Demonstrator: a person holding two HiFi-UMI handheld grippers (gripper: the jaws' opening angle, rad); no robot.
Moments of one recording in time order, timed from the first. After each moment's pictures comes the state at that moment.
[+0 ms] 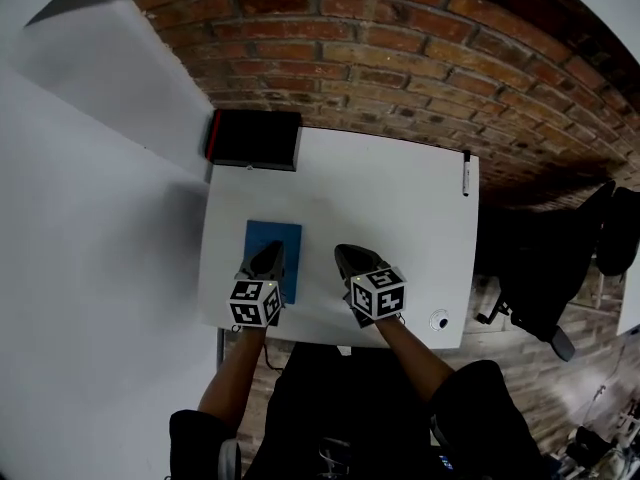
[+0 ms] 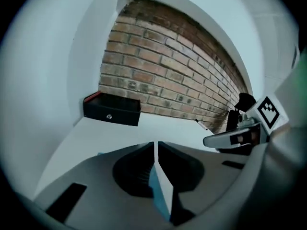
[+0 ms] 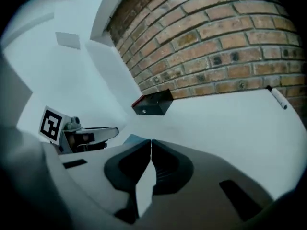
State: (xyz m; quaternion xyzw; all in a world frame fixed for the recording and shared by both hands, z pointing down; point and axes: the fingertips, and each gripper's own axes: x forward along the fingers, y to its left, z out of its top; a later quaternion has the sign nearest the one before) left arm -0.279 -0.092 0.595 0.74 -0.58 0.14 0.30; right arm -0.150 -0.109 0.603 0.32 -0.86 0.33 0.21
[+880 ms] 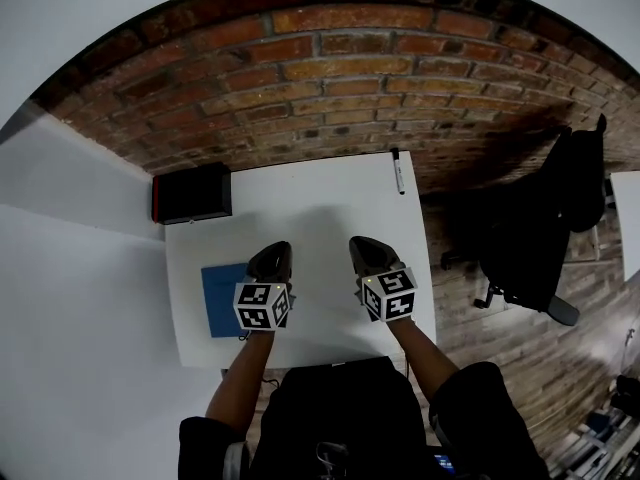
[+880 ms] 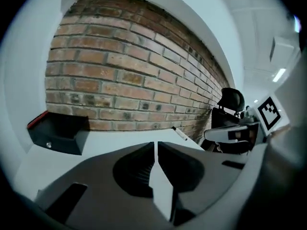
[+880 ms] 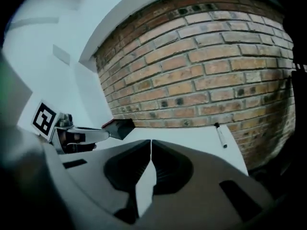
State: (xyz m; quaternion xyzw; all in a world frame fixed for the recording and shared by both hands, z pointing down) left arm -0.103 -0.181 0.545 0.81 -0.51 0.15 0.23; right arm 0.045 -0.183 0.546 0.46 -0.84 0.24 0.14
